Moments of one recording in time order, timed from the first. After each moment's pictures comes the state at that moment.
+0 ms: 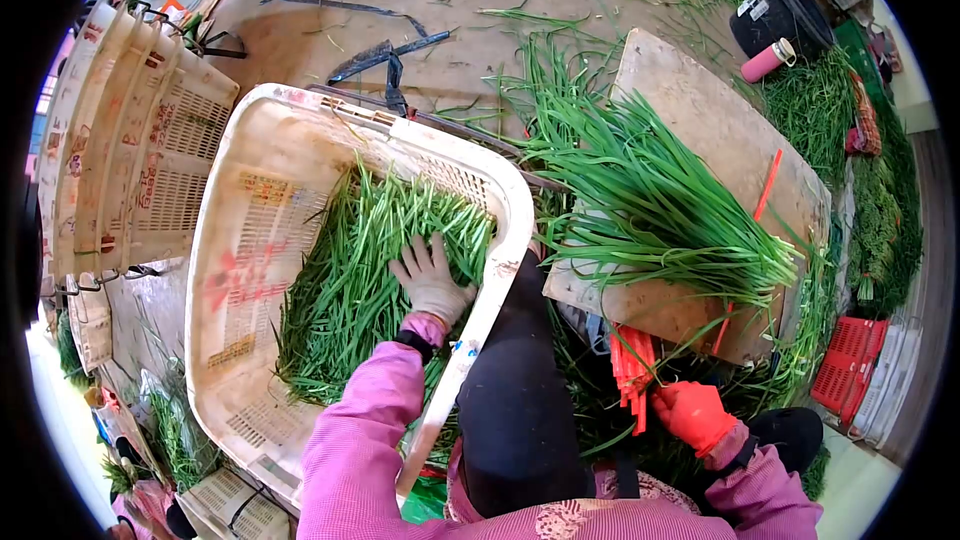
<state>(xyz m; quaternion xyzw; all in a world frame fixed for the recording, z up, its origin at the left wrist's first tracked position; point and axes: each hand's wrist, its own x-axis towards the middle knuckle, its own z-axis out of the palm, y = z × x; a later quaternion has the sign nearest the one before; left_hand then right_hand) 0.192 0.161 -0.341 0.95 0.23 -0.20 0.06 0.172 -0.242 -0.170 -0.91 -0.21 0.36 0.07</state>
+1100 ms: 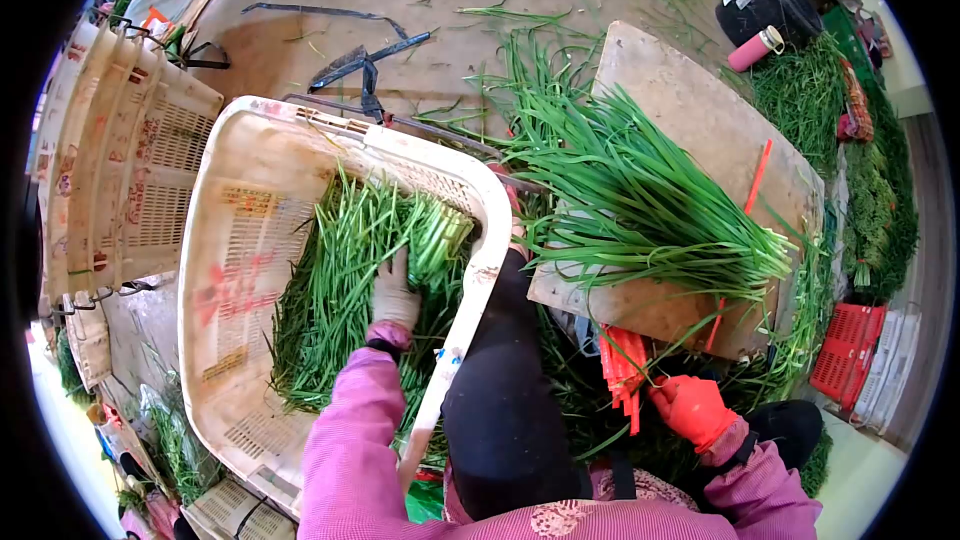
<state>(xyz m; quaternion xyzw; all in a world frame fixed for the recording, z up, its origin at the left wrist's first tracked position) 0.157 0.216 -0.392 0.94 0.25 -0.10 0.21 0.176 -0.245 -0.170 -0.91 -0.21 0.34 0.09</state>
